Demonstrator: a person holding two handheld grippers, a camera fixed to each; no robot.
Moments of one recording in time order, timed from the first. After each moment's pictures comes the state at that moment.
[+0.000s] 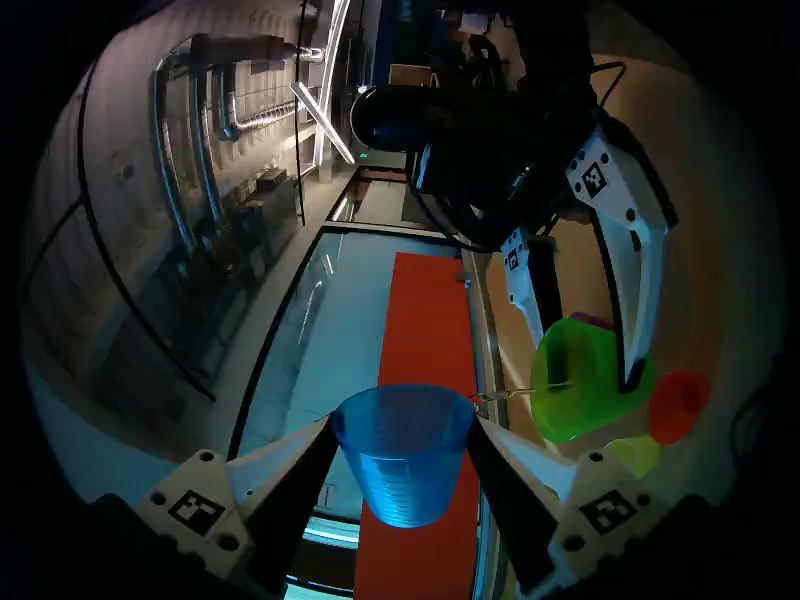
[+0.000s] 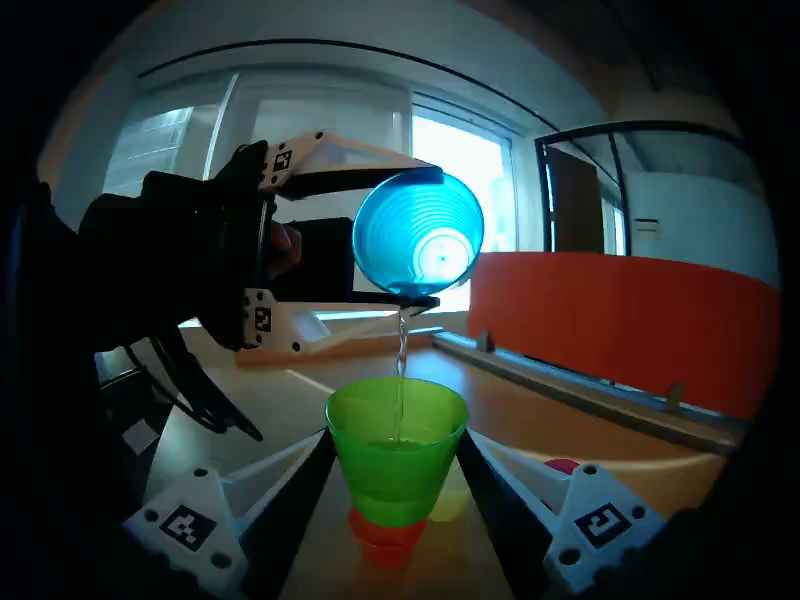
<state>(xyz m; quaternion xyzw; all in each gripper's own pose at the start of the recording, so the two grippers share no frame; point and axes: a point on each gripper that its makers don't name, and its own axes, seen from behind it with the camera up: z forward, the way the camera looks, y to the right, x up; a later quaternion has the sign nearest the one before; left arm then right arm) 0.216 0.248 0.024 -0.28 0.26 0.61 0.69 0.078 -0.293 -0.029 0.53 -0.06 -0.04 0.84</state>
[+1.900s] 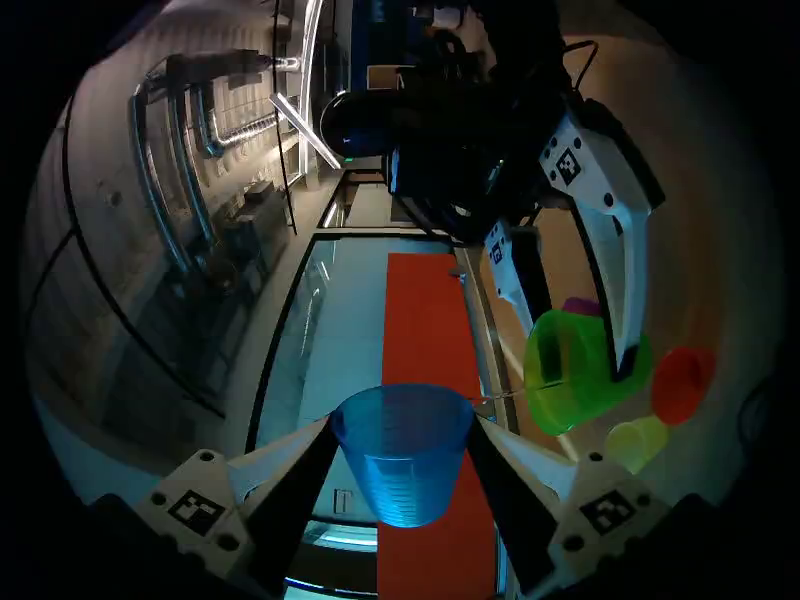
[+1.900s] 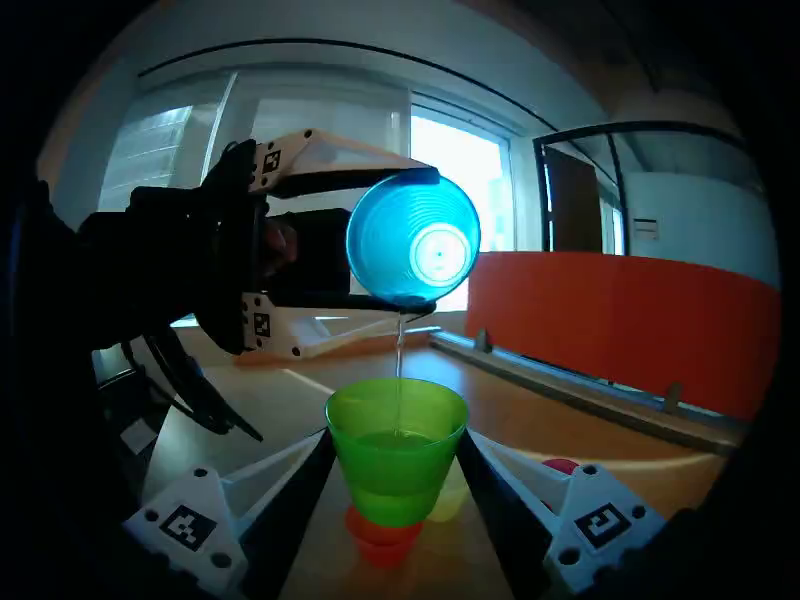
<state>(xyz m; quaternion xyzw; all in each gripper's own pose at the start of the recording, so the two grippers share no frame) 0.214 0.251 0.020 -0.27 0.27 0.64 0.66 0.077 -0.291 -0.026 0.53 -0.05 -0.04 0.85</state>
